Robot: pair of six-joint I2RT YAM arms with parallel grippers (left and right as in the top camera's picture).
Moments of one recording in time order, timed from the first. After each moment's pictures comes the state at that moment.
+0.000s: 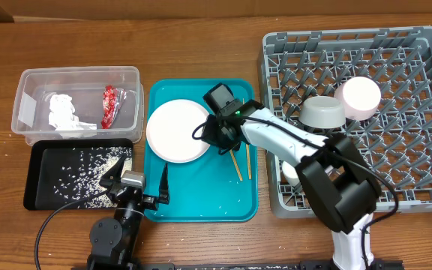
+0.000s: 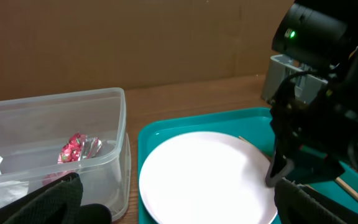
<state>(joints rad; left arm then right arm) -0.15 0.02 0.01 -0.08 0.04 0.03 0.66 2.08 1.44 -0.58 -0.20 0.96</state>
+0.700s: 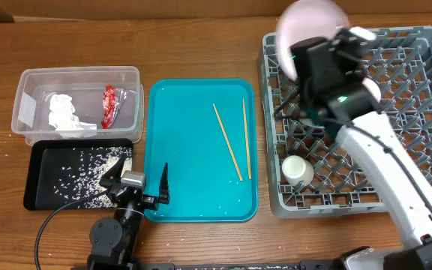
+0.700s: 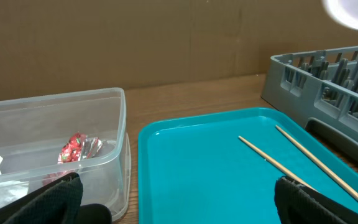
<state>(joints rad) -0.15 0.02 0.01 -0.07 0.04 0.03 0.36 1.55 1.45 -0.73 0.89 0.63</state>
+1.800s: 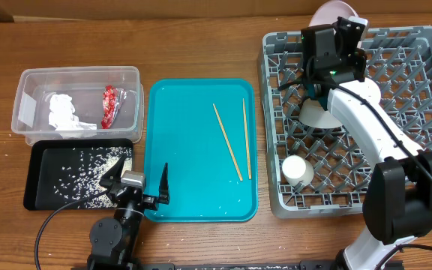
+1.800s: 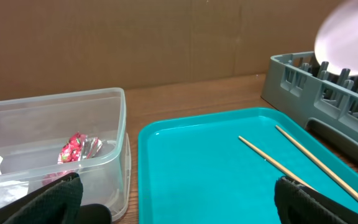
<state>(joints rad) -0.15 0.02 0.01 -0.07 0.04 0.03 0.22 1.86 1.45 -0.42 0.94 0.30</state>
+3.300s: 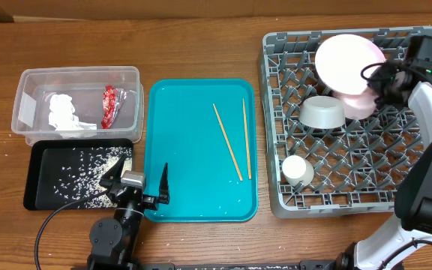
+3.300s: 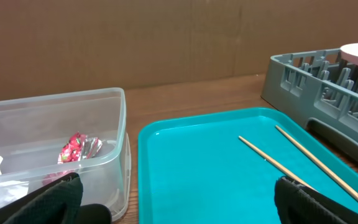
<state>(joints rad) -0.15 0.02 0.01 -0.08 0.04 0.03 -0.28 1.90 1.46 -0.61 -0.08 0.49</state>
